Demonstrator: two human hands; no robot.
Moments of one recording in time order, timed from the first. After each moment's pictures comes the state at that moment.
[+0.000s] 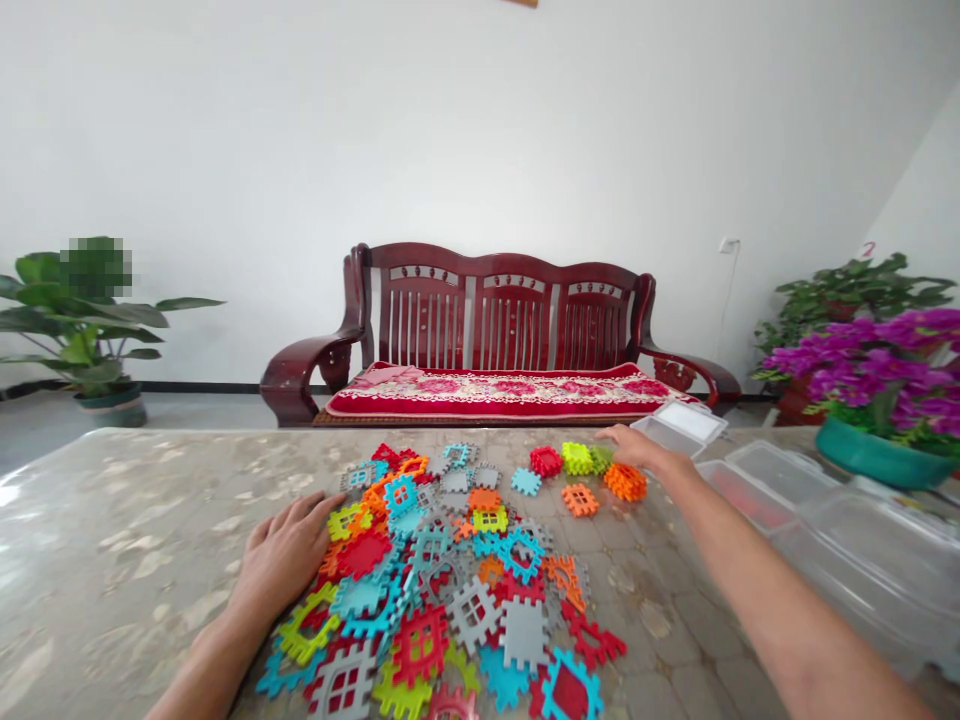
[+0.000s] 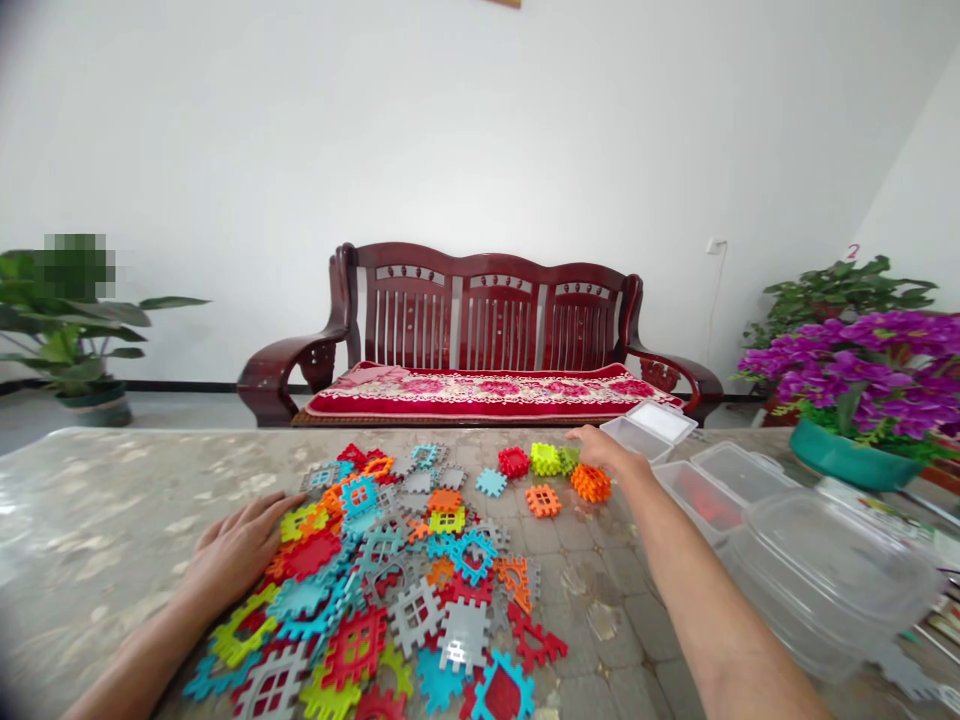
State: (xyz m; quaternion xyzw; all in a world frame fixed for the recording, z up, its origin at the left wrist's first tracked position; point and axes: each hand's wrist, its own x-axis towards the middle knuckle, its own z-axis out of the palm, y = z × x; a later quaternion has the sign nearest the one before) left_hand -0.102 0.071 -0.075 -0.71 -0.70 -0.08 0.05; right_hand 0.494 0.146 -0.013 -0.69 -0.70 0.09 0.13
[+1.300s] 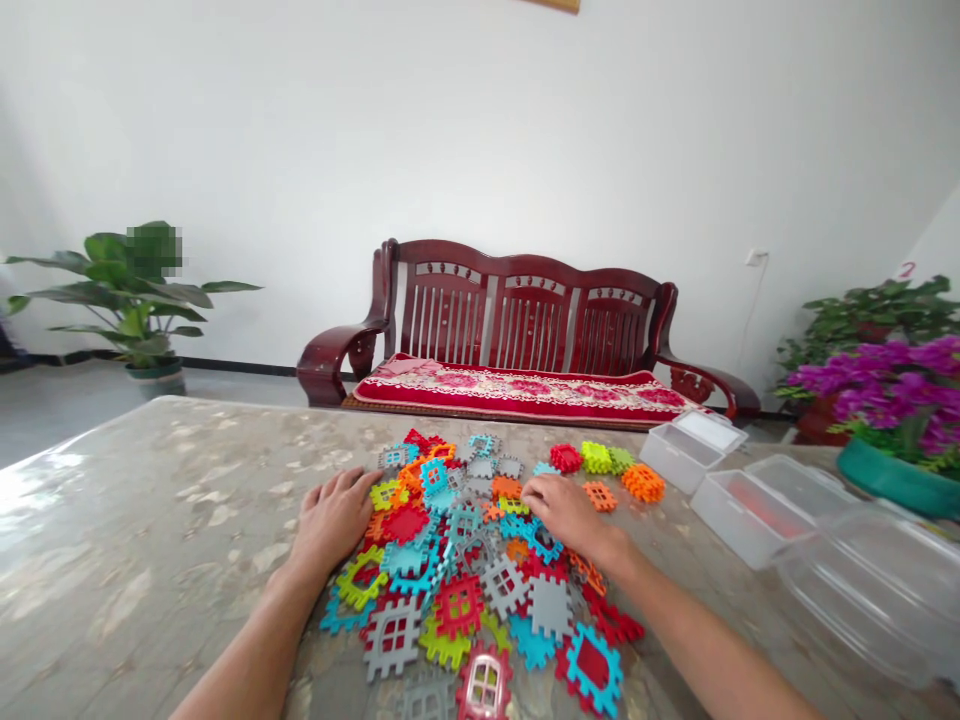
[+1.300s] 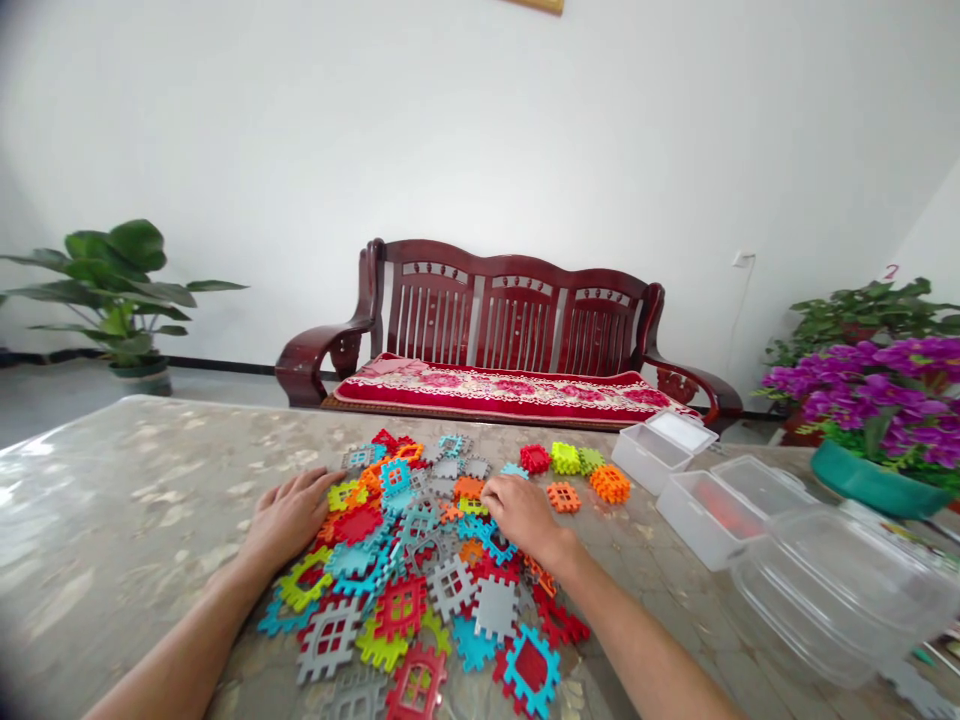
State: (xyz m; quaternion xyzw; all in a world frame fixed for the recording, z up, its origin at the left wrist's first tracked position) left_hand -0.090 0.061 -0.061 -0.70 -0.70 -0.12 0.04; right_hand 0.265 0.039 -0.016 -0.55 -0.82 0.07 0.15
